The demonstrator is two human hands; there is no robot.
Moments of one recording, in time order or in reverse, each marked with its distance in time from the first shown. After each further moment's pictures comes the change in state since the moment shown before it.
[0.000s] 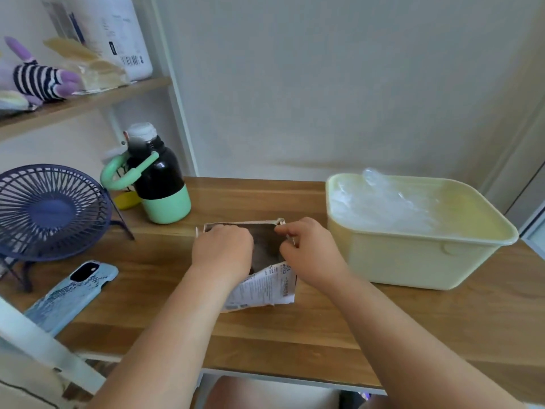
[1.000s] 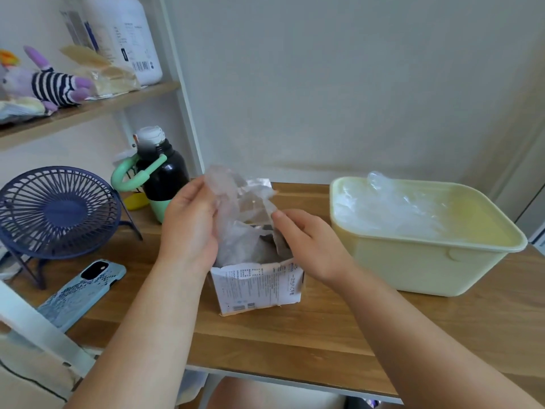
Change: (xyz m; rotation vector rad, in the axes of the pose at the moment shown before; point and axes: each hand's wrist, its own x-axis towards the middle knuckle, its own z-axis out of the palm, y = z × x) left_hand -0.003 -0.024 -0.022 -2.059 0.445 -0.092; right_hand -0.003 -0.020 -0.018 0.358 -0.104 -0.038
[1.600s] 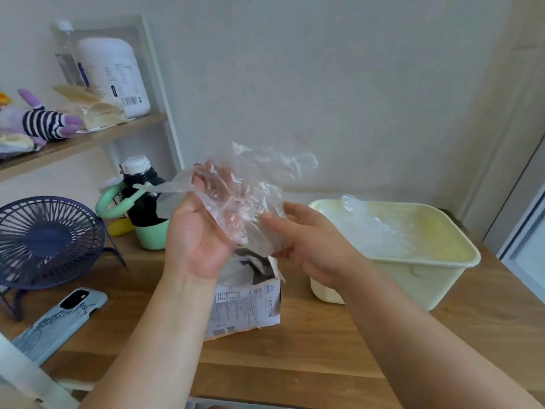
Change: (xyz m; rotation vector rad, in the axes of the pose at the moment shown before) left_hand 0.009 0.007 0.036 -0.974 -0.493 -0.317; right_hand 0.002 -0.023 -0.039 0.629 -0.064 0.212
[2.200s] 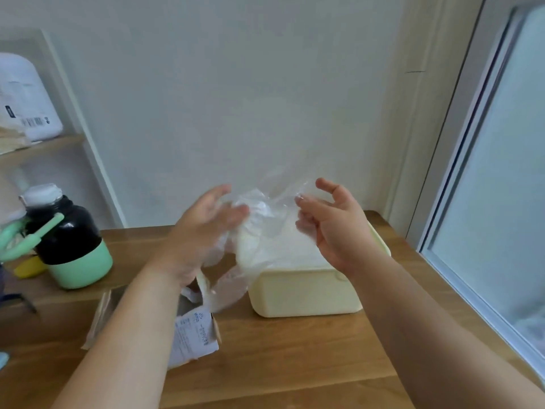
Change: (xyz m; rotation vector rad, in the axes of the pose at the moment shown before) left_hand 0.032 -0.069 0.029 1.400 0.128 -0.178; right_hand -0.039 -0.043 -0.099 0.274 0.425 -0.281
